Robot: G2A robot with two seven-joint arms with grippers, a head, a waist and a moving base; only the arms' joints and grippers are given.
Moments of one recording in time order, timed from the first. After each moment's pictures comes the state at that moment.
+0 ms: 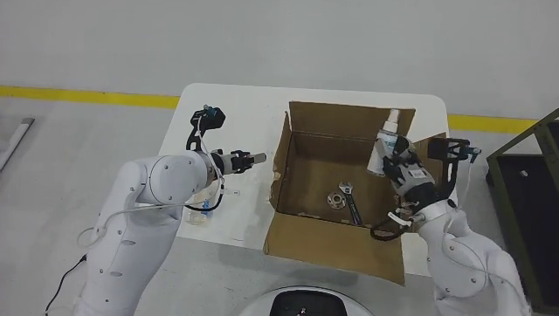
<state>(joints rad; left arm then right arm) 0.91 -1.24 -1.25 -1.83 0.79 0.39 -1.28 -1.54 -1.34 1.63 -2.23 -0.84 0.07 0.49</state>
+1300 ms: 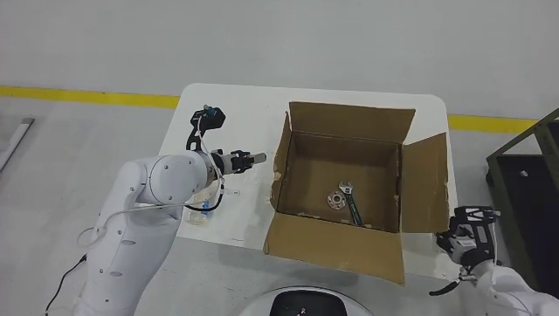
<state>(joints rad) 0.91 -1.24 -1.25 -1.83 0.79 0.39 -1.28 -1.86 -1.29 1.95 -2.00 -1.06 -0.20 0.65</state>
